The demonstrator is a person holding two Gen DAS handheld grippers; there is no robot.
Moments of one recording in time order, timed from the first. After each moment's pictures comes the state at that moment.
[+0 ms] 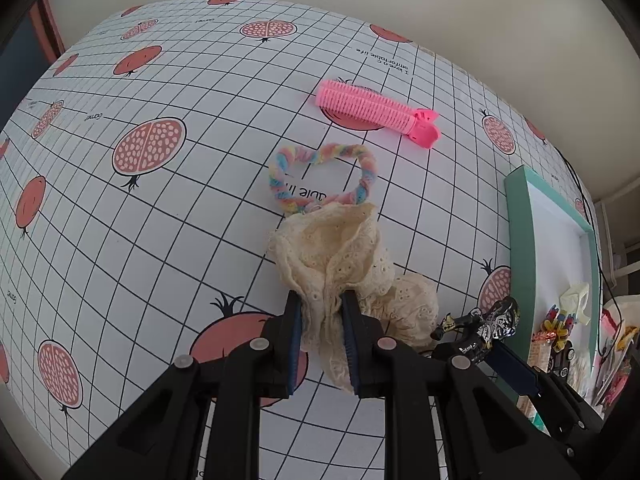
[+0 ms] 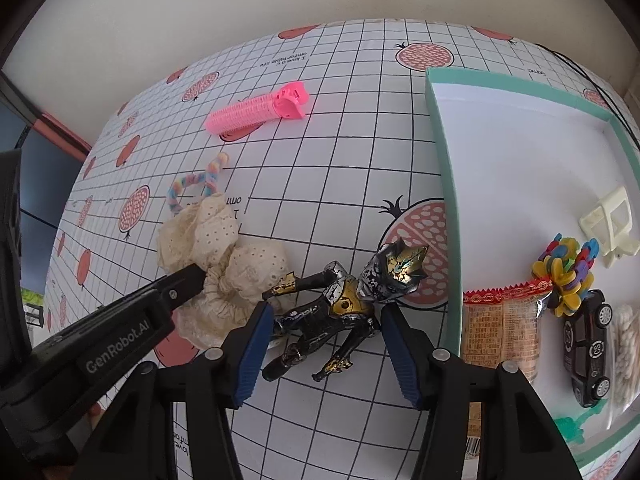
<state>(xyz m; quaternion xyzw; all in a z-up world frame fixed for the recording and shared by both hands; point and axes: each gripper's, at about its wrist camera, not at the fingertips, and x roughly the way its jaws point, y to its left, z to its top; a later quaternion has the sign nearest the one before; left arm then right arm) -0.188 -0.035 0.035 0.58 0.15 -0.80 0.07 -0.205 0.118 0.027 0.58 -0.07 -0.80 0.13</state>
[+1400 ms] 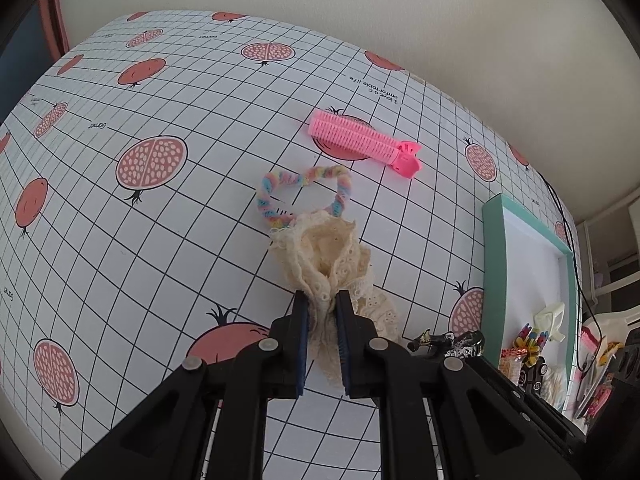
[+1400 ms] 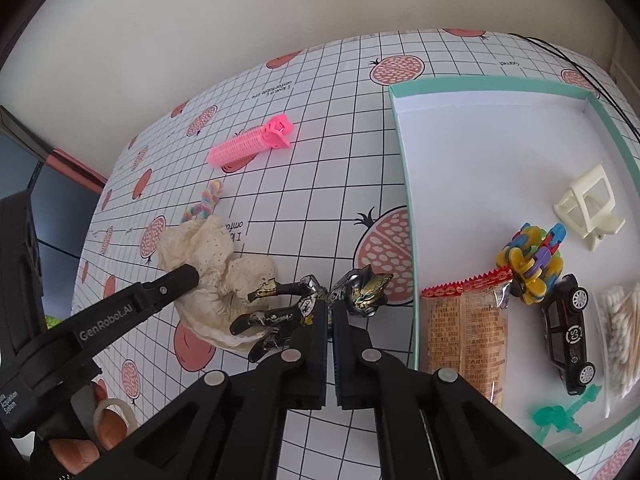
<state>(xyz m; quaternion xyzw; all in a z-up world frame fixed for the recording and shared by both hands) -0.184 -0.046 0.049 0.55 0.18 -0.81 0.06 -0.198 0.146 0.048 0.57 -0.12 -0.80 0.14</state>
